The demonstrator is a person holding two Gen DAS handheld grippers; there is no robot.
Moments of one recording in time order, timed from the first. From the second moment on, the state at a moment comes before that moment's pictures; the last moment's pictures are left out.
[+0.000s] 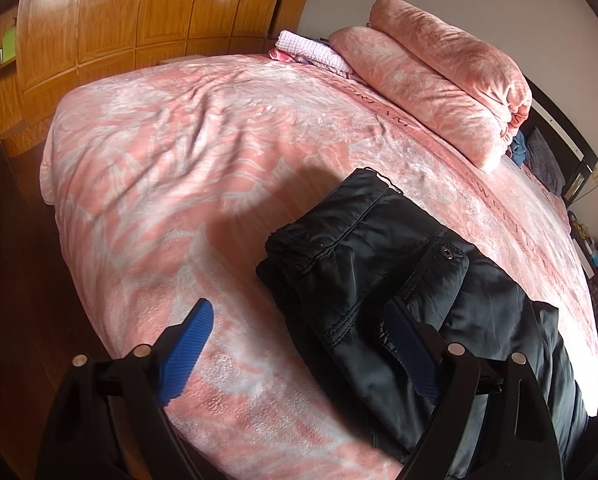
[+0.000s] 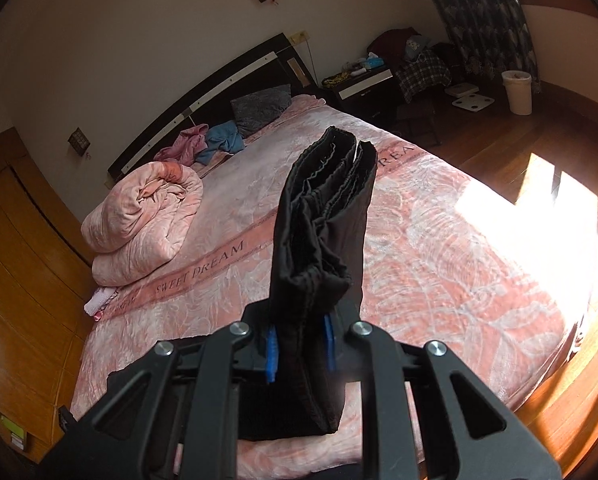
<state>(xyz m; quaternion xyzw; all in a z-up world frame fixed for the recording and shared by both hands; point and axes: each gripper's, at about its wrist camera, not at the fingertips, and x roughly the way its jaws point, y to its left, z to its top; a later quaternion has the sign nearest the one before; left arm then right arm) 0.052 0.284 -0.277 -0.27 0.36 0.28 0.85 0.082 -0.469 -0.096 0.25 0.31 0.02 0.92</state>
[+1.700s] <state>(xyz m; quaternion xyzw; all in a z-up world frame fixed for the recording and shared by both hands) 0.044 0.308 -0.297 -0.34 0.37 0.26 0.82 0.097 -0.192 -0.156 0.03 0.40 0.16 0.90</state>
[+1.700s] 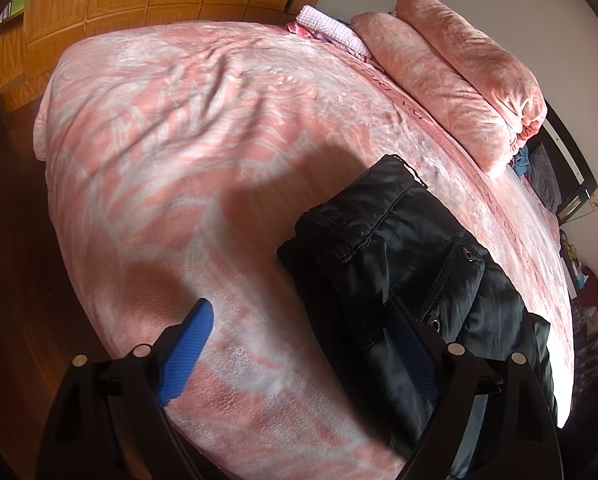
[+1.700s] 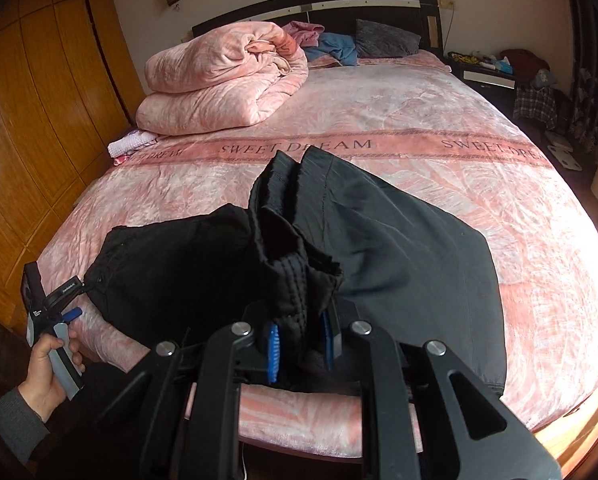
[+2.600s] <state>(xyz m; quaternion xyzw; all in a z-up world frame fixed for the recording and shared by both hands) 0.044 0.311 -0.303 -0.36 0.37 0.25 0.82 0.102 -0.094 -0.240 -0.09 0.45 0.12 0.88</state>
